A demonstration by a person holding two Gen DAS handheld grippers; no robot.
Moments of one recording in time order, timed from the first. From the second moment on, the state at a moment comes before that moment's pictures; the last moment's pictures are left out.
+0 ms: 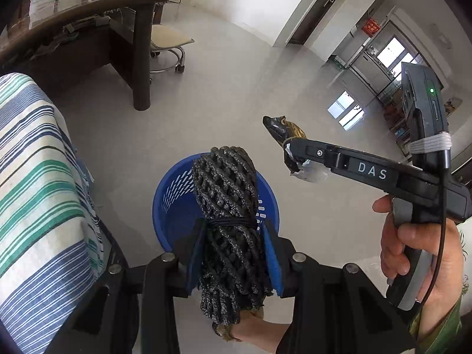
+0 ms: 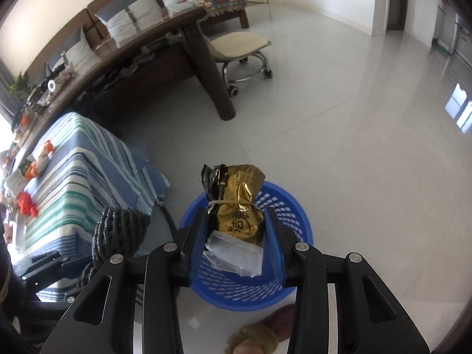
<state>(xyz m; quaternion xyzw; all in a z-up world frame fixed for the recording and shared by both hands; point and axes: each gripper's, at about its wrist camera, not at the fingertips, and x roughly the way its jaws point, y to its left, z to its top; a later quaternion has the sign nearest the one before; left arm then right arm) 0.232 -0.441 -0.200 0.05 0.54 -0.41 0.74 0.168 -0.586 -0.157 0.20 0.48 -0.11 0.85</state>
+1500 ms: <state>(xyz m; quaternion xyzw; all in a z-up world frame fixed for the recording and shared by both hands) 0.159 -0.070 -0.142 0.04 0.43 -0.11 0.90 0.131 -0.255 -0.089 -0.07 0.28 0.08 0.95</state>
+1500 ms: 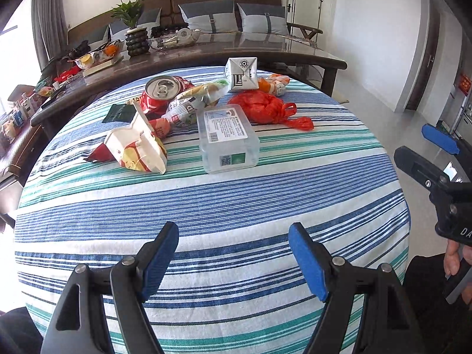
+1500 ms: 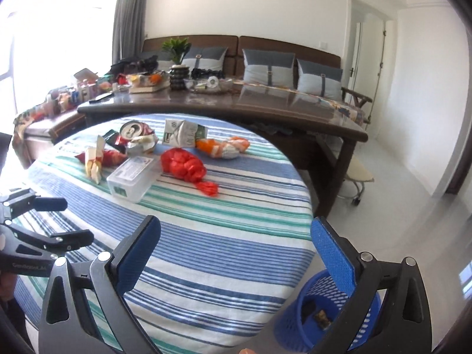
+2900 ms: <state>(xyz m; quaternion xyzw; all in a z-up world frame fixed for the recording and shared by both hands) 0.201 -0.007 -0.149 -0.04 0.44 -0.06 0.90 0.171 -0.187 -0.145 -0.09 0.41 0.16 0.90</state>
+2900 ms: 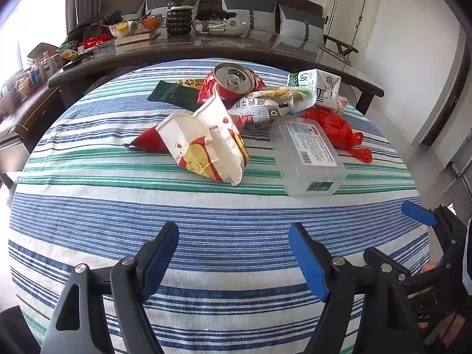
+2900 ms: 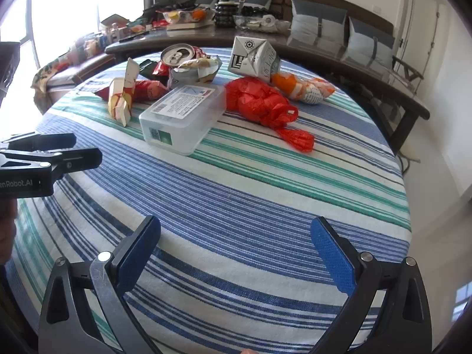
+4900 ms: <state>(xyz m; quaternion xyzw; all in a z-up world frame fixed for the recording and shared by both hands) 0.202 0.027 -0.155 -0.09 0.47 -0.19 0.86 0.196 -0.204 -0.129 0.02 0.41 0.13 0.90</state>
